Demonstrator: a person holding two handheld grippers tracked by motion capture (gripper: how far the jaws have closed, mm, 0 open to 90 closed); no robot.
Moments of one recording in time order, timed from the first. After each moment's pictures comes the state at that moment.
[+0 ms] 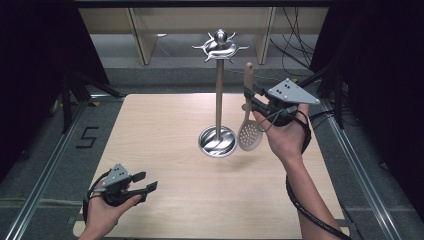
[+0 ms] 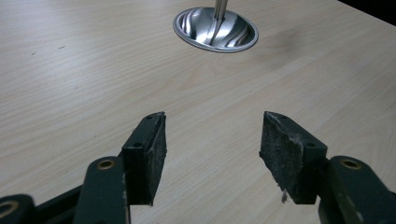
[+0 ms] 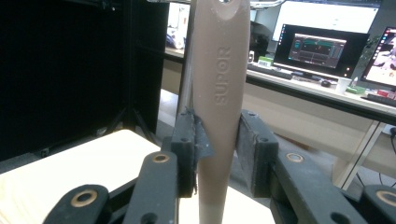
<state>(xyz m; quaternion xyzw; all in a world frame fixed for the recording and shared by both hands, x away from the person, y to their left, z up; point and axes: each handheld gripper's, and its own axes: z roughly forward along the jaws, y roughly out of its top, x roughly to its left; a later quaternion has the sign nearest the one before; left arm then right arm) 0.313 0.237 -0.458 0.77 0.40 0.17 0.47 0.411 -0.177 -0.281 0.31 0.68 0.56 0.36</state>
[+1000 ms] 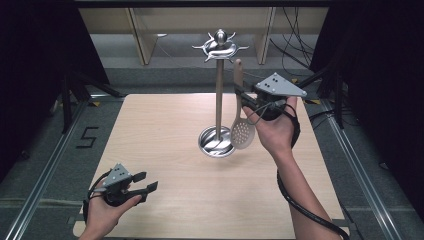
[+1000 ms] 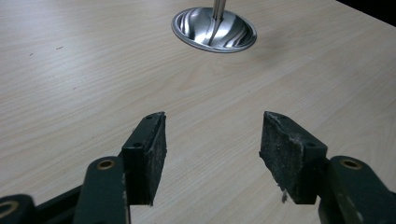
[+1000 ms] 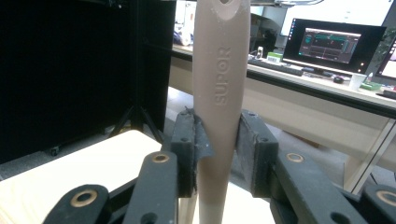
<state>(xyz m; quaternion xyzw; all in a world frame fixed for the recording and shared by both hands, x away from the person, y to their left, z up) 0.312 0.235 -0.458 0.77 0.40 0.17 0.47 0.425 -0.156 -0.278 0.31 0.69 0.56 0.34</state>
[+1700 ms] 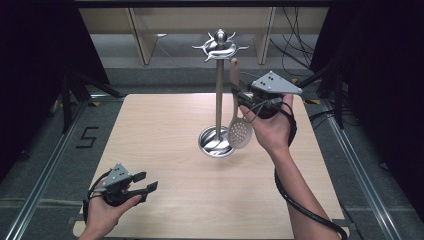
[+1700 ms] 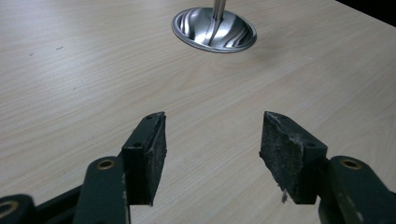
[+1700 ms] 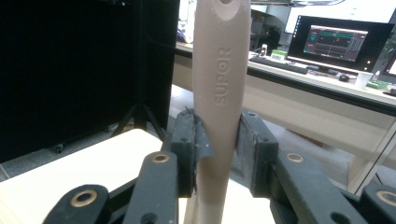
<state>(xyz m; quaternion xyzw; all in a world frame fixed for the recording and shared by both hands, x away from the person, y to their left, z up) 0.313 0.236 -0.458 0.77 0.40 0.17 0.47 0.428 -0.149 -0.275 0.31 0.69 0.56 0.33</state>
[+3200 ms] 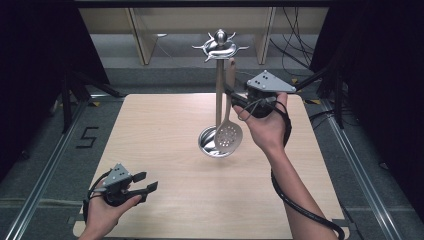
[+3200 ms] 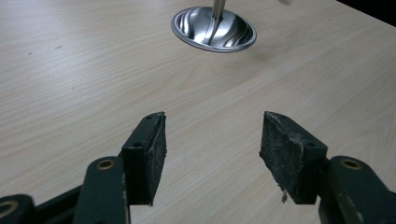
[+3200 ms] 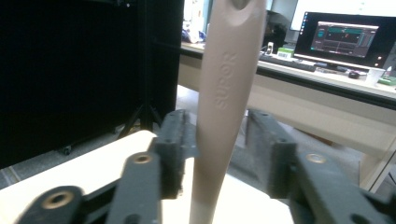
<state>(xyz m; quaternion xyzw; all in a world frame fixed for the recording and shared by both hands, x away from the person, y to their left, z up) 0.313 0.236 -0.458 0.77 0.40 0.16 0.47 0.434 -0.139 -0.279 0.31 0.69 0.57 0.32</state>
